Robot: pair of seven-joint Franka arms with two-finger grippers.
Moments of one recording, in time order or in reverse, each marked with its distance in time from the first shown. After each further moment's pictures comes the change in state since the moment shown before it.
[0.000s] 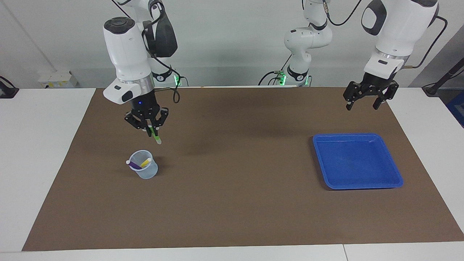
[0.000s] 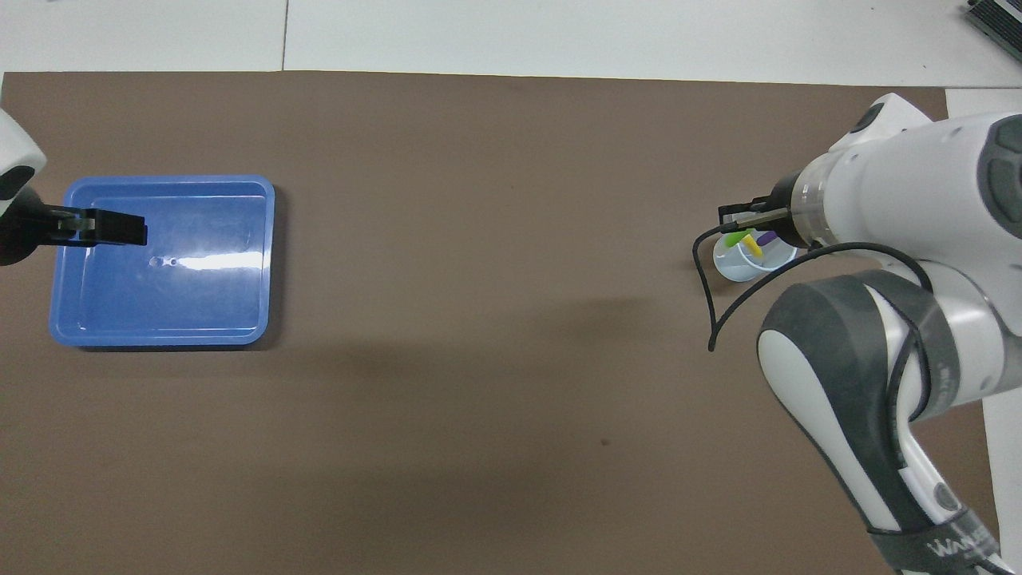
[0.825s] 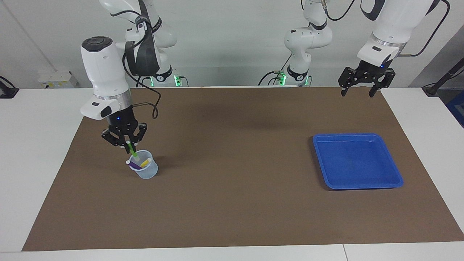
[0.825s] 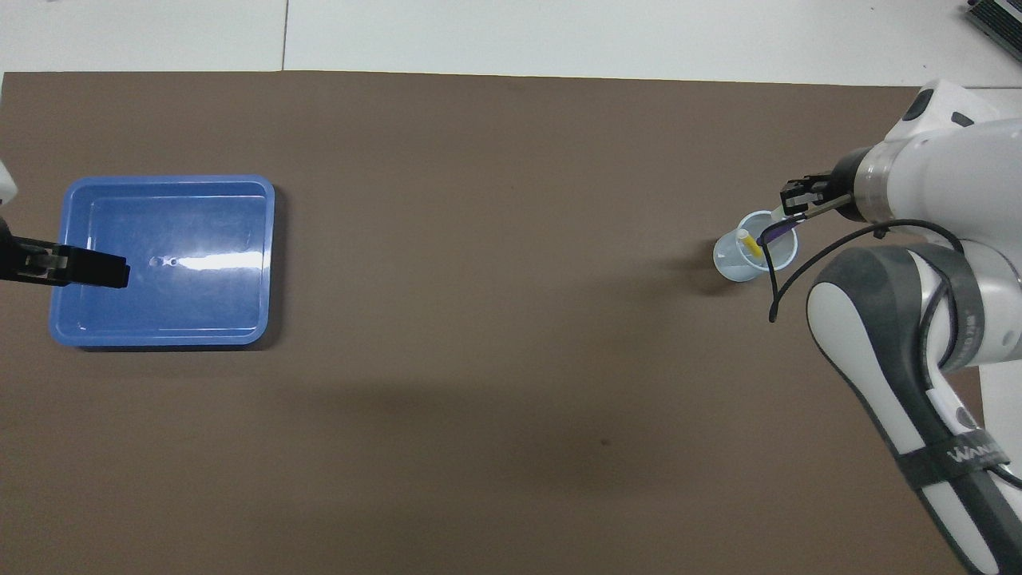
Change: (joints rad) left arm 0.002 -0.004 -0.030 0.085 0.001 -0.168 0.071; right arm -0.105 0.059 0.000 -0.067 -0.004 0.216 -0.195
